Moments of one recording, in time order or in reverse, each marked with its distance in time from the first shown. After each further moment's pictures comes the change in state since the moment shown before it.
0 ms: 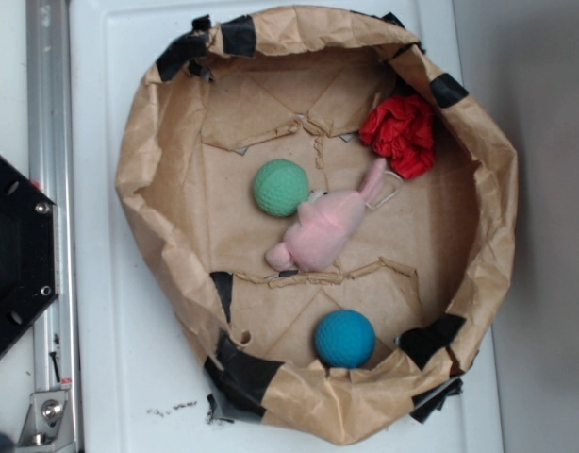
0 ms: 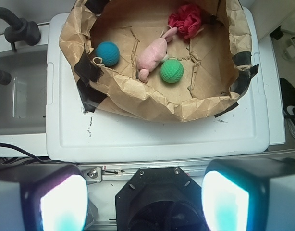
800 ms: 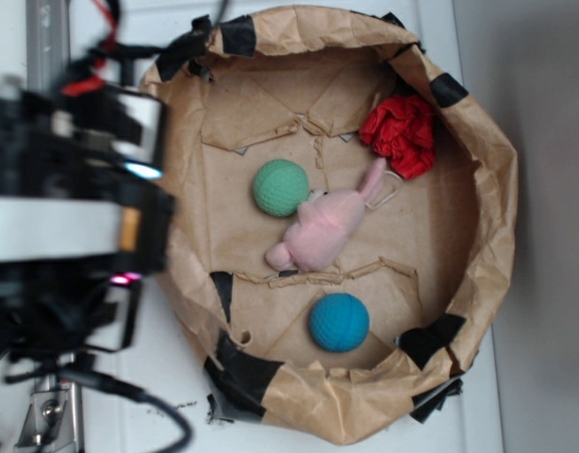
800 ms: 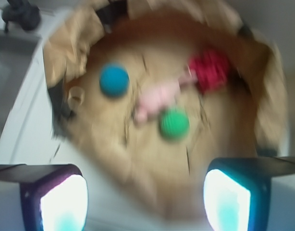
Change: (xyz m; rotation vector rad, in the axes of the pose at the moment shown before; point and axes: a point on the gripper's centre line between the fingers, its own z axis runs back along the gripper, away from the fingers) arm 0.075 0.012 -0.073 0.069 -0.139 -0.344
